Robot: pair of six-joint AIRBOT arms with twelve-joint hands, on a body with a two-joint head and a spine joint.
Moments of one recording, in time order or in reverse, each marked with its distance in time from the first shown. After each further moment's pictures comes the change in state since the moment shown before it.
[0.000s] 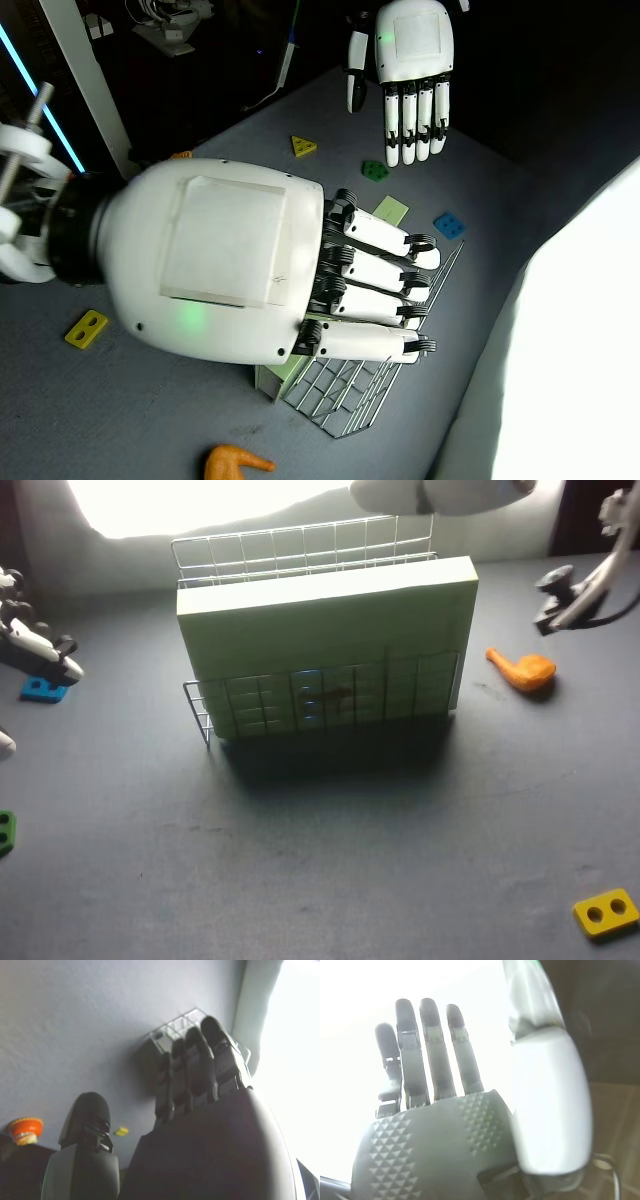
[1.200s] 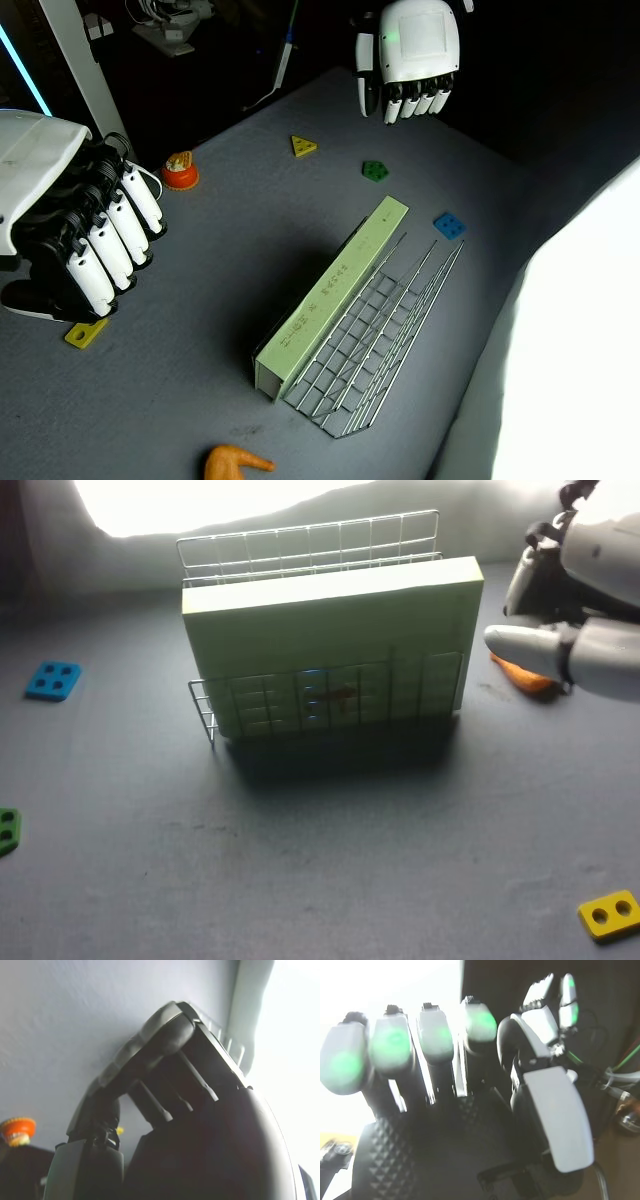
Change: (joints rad) left arm -0.008 -0.010 0.048 0.000 0.004 0.024; right arm -0.216 0.393 -0.393 -0.434 0.129 -0.029
